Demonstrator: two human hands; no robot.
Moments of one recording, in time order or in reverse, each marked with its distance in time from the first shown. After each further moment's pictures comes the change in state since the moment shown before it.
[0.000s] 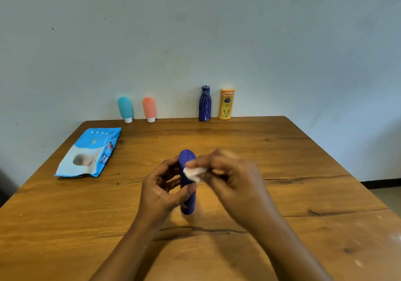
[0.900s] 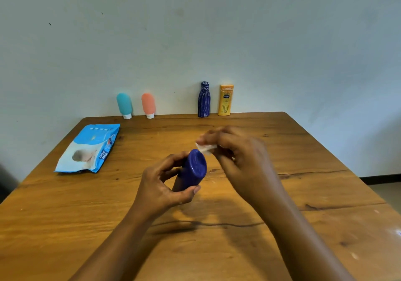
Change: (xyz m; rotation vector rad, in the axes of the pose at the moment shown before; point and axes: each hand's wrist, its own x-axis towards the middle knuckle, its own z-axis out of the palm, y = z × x) left_hand 0.002 0.011 -0.007 0.329 -0.160 0.146; right_hand 0.014 0.004 -0.019 -0.244 -0.018 -0.031
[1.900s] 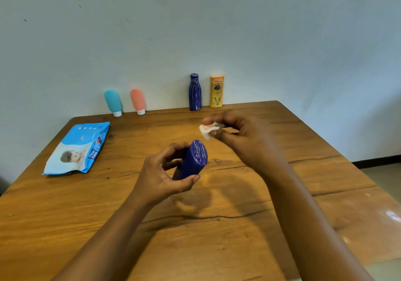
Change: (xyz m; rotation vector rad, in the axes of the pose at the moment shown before) left_hand 0.019 0.000 0.012 0.088 -0.147 -0.048; right_hand 0.012 0.040 -0.016 0.299 -0.040 0.277
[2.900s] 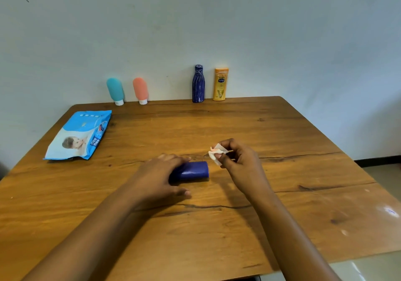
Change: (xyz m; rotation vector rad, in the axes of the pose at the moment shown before) left_hand -0.007 -0.028 -0.012 0.859 -0.440 -0.166; right_hand -0.036 0.066 0.049 0.102 0.112 0.247
